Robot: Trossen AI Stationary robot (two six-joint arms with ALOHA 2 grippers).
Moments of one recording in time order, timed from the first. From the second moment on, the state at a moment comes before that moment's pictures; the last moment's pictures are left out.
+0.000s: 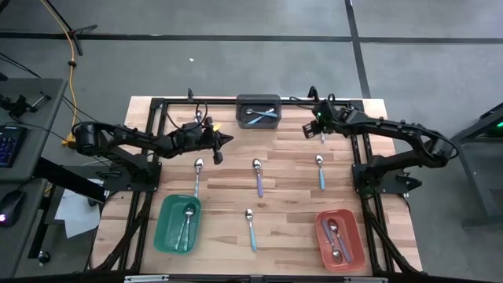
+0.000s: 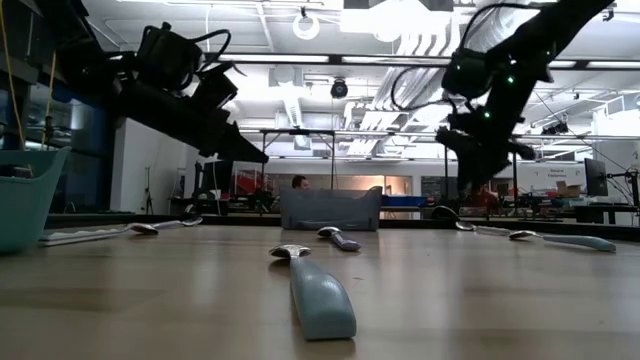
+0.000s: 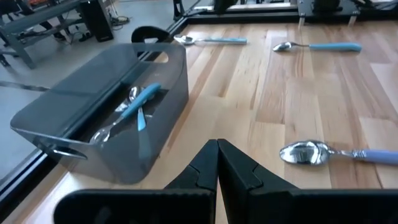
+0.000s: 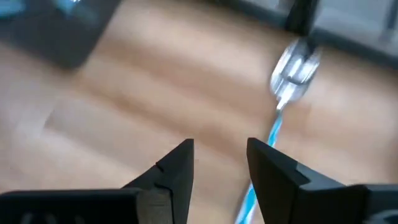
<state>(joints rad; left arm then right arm) 0.35 1.41 0.37 0.71 -0.01 0.14 -0.63 1.26 0.70 -0.45 0.27 0.44</state>
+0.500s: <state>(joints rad) 0.35 1.41 0.33 0.75 -0.01 0.14 -0.27 1.27 0.68 -0.80 0.13 0.95</state>
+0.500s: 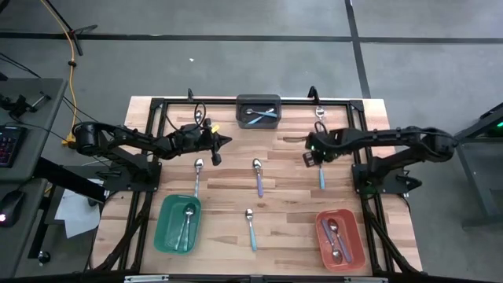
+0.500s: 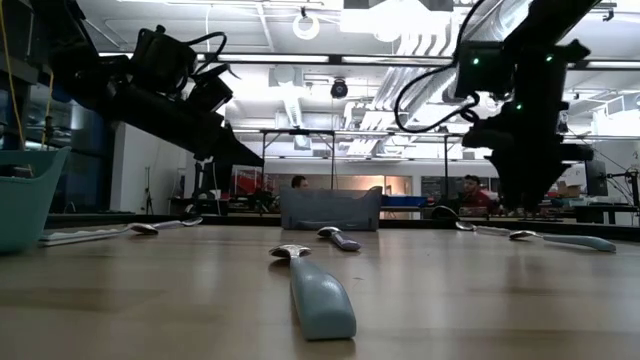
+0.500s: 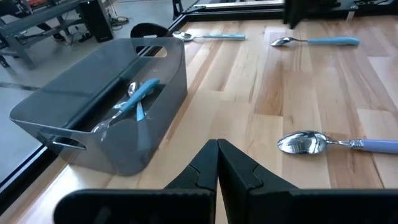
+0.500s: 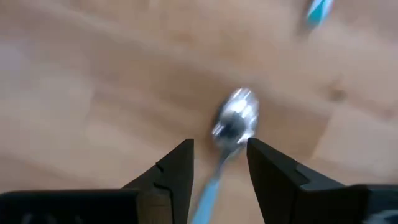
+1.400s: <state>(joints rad) 0.35 1.41 0.31 0.72 -0.01 0.12 -0.04 1.26 0.45 -0.60 0.18 1.35</state>
